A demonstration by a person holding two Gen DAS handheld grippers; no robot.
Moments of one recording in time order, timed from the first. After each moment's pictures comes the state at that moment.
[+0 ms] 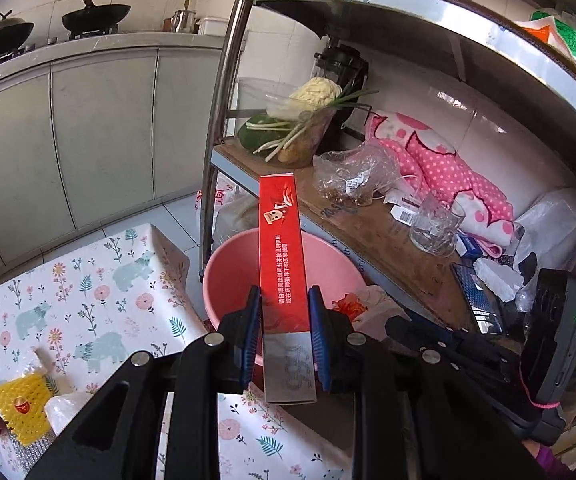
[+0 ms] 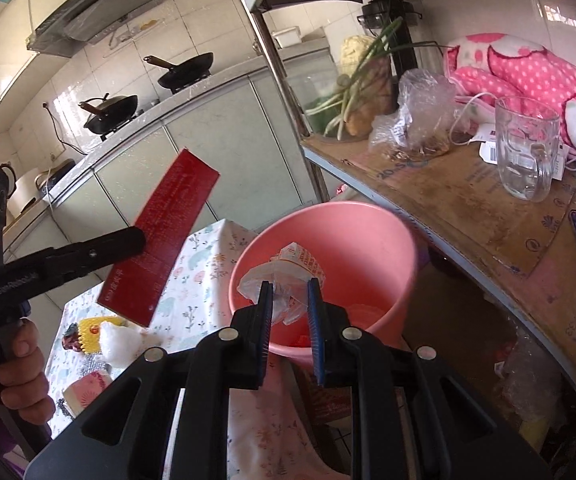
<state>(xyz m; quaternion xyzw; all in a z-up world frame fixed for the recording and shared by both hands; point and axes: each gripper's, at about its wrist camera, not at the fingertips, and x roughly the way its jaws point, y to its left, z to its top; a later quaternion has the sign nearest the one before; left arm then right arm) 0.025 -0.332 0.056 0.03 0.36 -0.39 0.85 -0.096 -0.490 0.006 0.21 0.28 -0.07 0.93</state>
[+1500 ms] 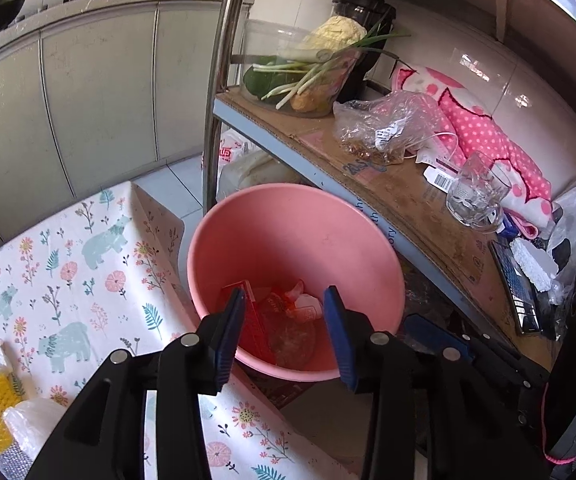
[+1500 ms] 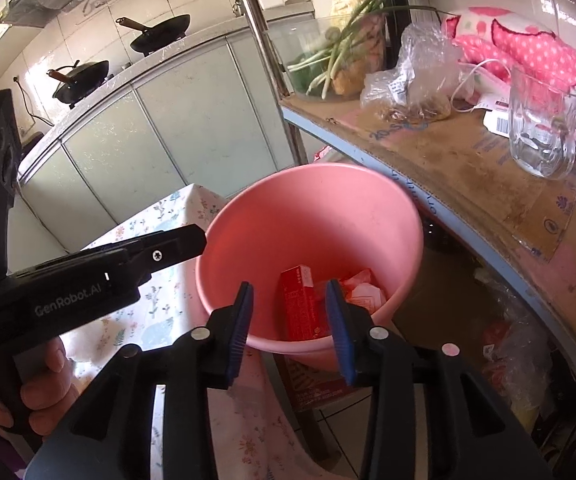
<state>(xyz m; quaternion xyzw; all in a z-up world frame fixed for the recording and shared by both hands) 0.054 -0.377 0.007 0.06 0.42 -0.36 0.83 -0.058 -0.480 -0.022 0.20 0.35 -0.10 0.91</state>
